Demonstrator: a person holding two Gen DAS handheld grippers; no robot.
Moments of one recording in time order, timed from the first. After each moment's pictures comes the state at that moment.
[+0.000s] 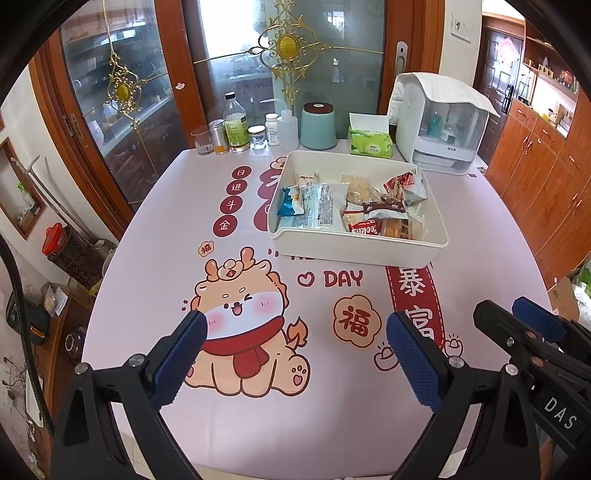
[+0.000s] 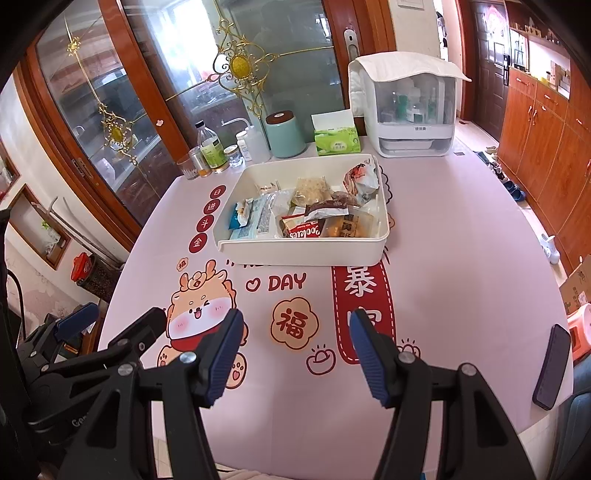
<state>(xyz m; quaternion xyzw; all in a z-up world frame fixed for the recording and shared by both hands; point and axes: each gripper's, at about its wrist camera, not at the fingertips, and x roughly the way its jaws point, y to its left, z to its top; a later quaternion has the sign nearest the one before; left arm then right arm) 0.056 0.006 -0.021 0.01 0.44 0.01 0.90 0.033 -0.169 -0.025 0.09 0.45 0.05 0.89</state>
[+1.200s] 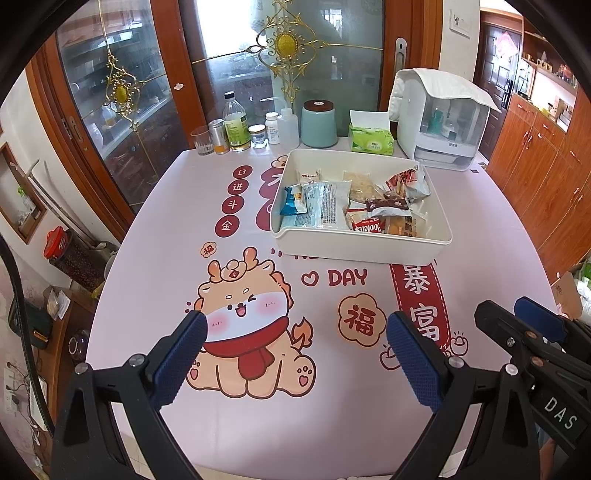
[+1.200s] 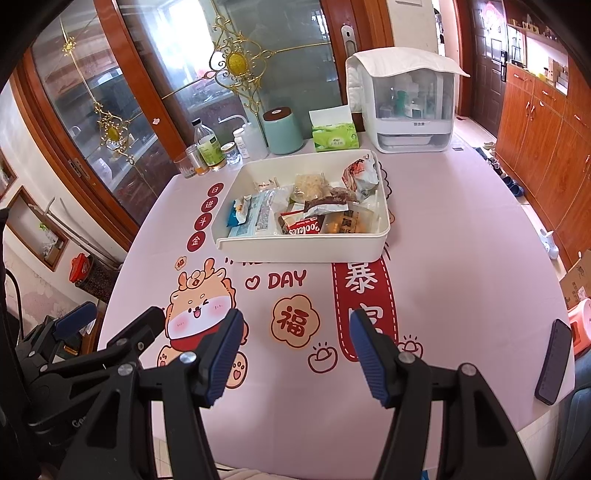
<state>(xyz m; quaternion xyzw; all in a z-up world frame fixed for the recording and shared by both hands) 0.054 0.007 -0.027 0.02 0.44 0.01 0.90 0.034 -0.170 -0.028 0.09 0.45 0.05 0.89</state>
